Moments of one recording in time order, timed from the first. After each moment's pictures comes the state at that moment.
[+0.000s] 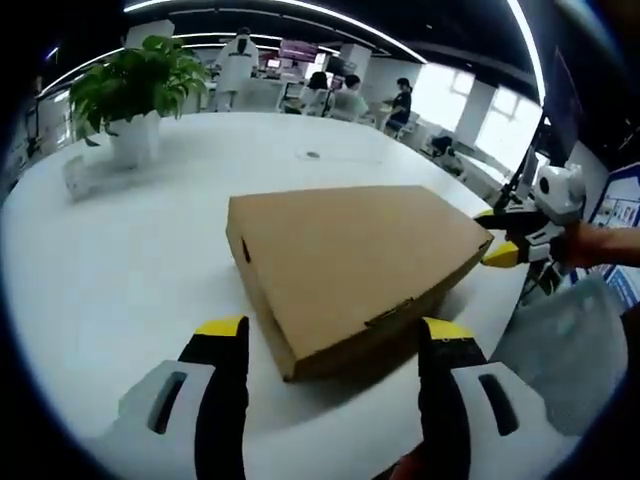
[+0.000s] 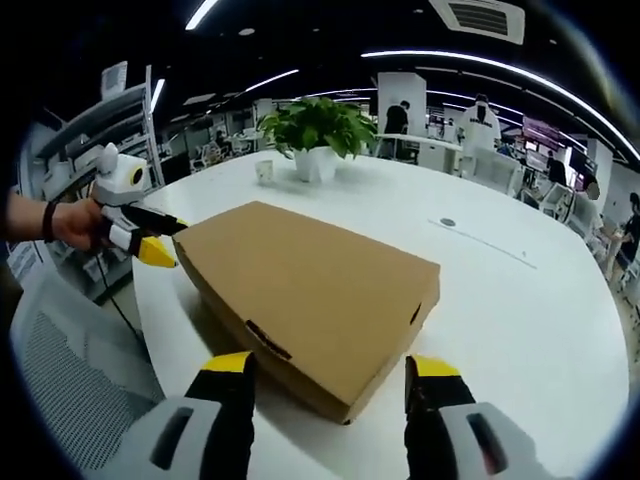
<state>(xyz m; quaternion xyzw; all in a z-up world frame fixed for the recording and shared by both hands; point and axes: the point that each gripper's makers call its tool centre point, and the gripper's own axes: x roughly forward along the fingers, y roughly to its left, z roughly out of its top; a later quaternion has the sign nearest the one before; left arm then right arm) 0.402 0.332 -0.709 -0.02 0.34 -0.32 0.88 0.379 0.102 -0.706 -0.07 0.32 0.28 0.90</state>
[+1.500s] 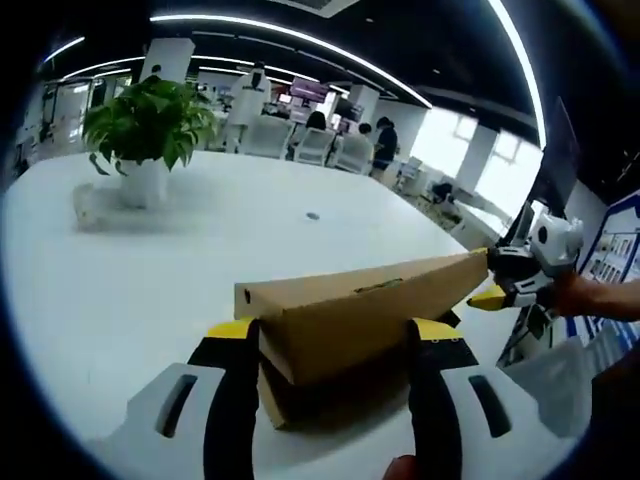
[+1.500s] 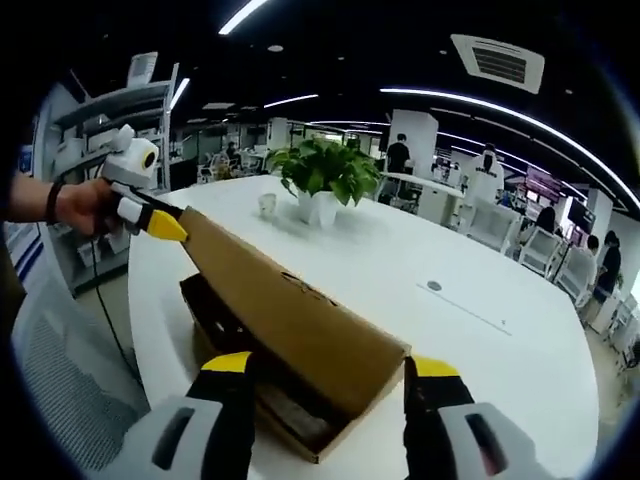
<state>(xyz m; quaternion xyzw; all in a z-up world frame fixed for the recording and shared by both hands) 0.435 0.327 -0.621 -0.09 0.27 -0.31 0.91 0.410 0.105 -0.634 -0.13 0.23 0.28 0.92</state>
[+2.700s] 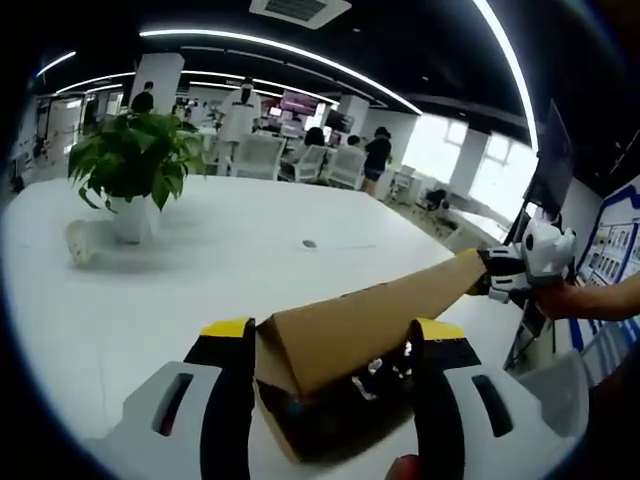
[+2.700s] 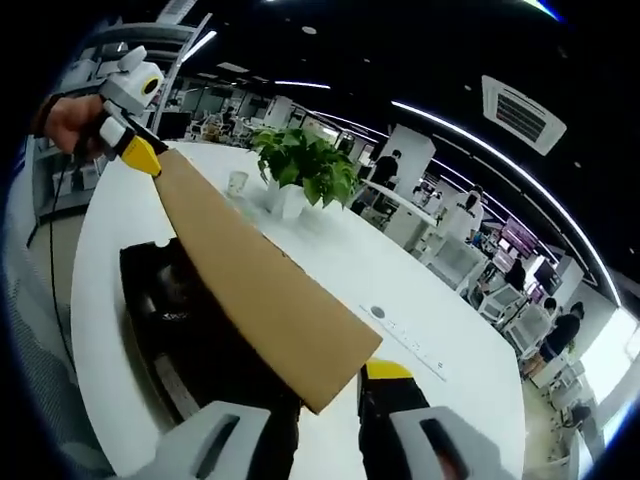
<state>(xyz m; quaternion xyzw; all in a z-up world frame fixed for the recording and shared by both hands) 0.471 0.322 -0.584 -0.08 0.24 -0.32 0.91 0.470 0.076 -0.609 -0.27 0.20 0.22 0.92</state>
